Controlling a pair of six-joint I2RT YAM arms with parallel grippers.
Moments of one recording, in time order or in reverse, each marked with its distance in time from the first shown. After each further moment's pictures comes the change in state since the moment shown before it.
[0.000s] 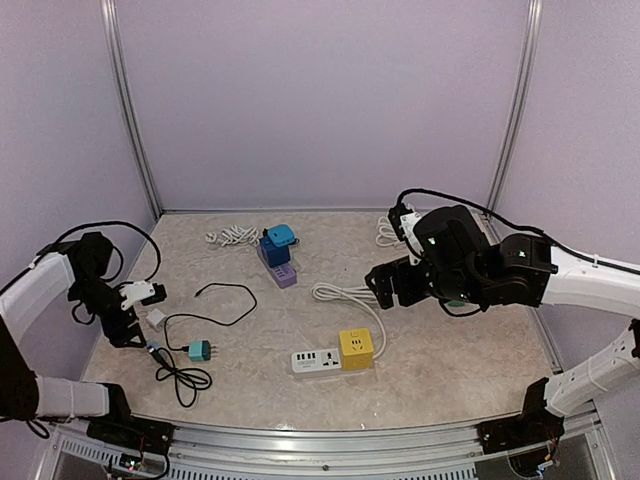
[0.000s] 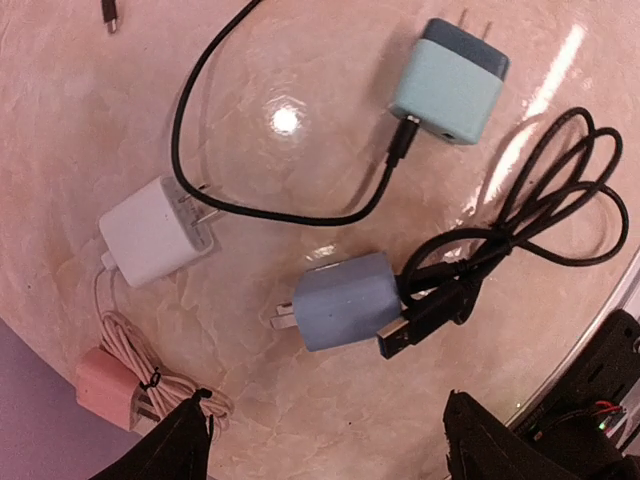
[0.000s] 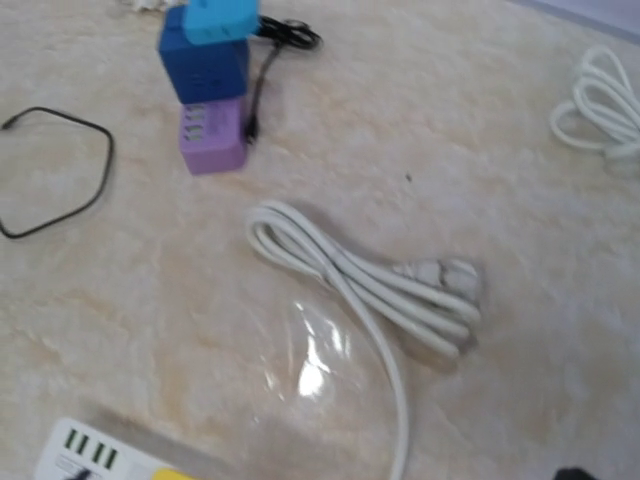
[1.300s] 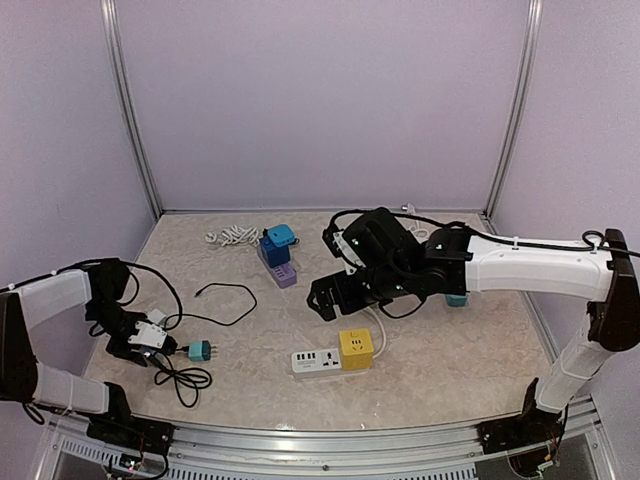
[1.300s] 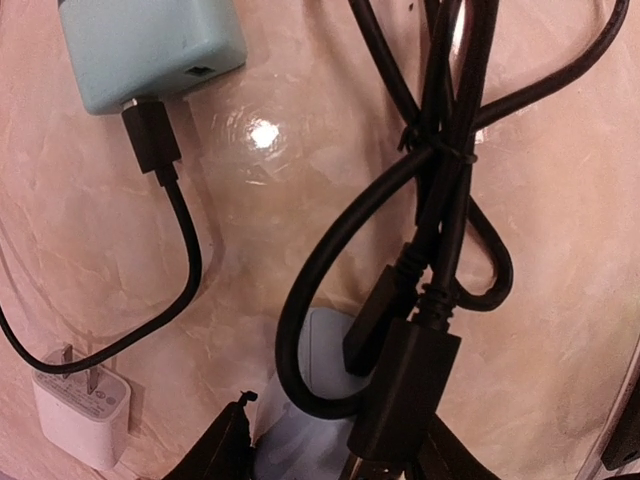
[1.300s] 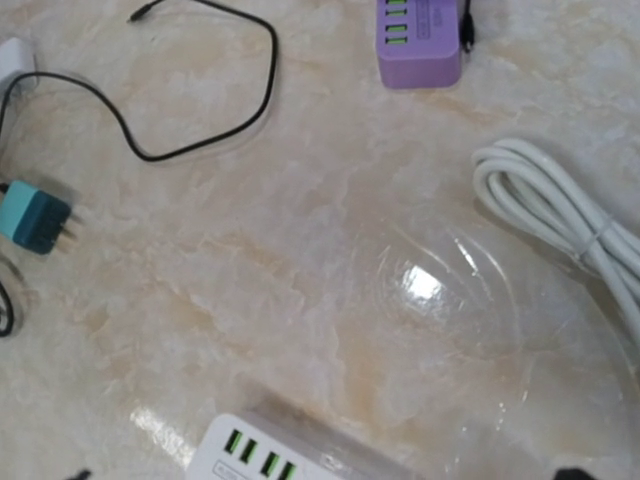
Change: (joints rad) left arm -0.040 0.071 -0.193 0.156 -0.026 0.750; right arm -0.001 0.362 0.206 0.072 -0.300 0.047
